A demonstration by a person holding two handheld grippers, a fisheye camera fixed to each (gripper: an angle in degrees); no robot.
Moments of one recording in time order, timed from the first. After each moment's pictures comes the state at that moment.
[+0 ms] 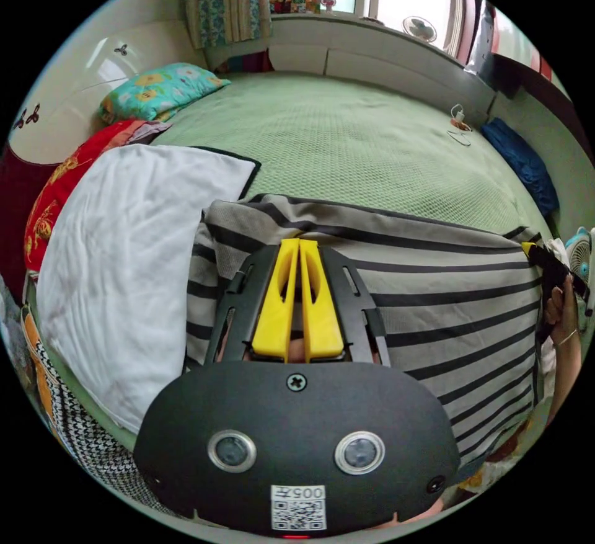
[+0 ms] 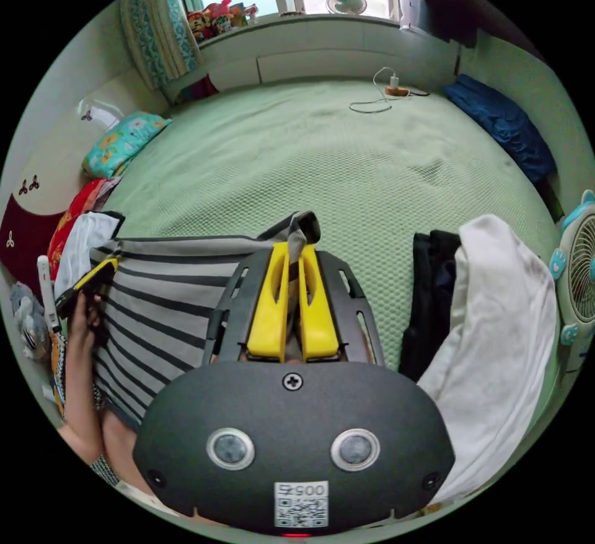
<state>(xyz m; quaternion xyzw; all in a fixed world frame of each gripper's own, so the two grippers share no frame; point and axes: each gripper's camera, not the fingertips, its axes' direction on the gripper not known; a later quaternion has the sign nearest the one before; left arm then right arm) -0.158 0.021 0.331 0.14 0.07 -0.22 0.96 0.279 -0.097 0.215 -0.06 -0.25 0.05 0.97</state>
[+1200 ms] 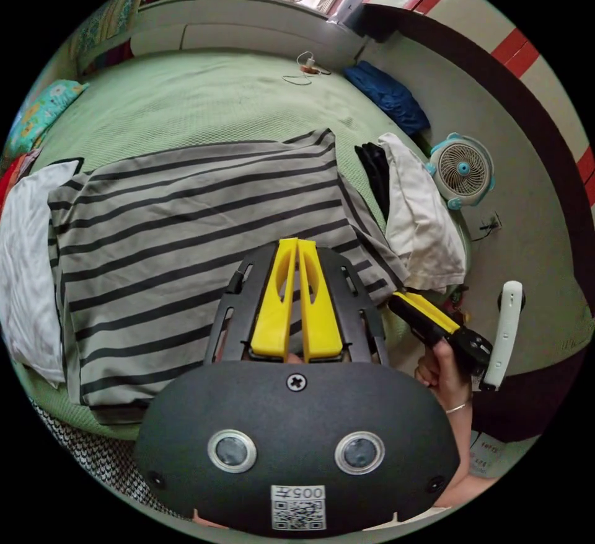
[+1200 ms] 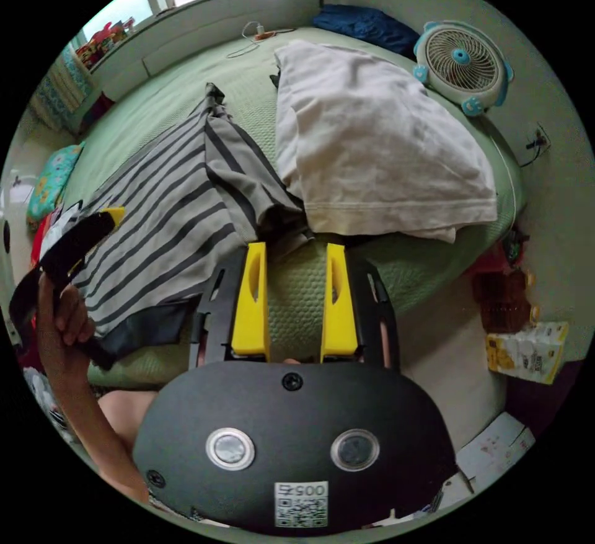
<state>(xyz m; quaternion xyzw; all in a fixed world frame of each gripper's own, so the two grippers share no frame) 0.113 -0.018 0.299 0.10 0.31 -0.02 0.94 0.342 0.169 0.079 -0.19 -0.12 0.24 0.95</state>
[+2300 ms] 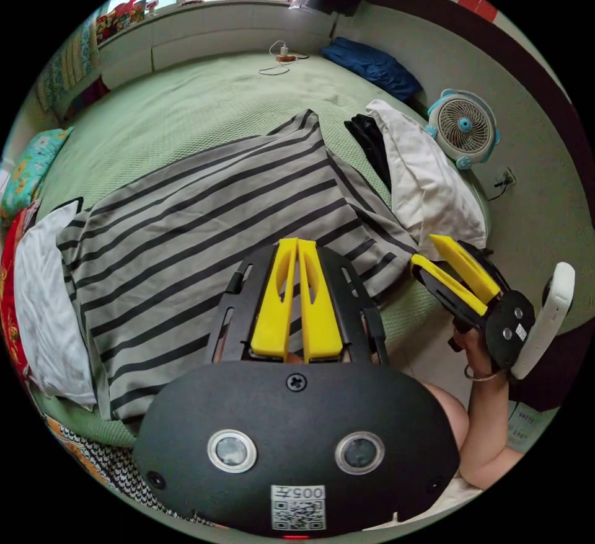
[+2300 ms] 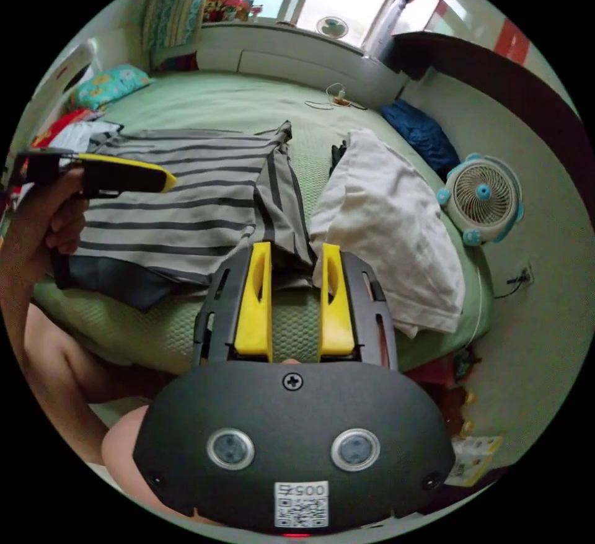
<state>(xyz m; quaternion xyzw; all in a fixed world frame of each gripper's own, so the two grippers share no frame) 0.192 -0.028 0.289 0.10 0.26 0.05 0.96 0.266 0.139 -0.013 -0.03 -0.05 0.00 1.00</state>
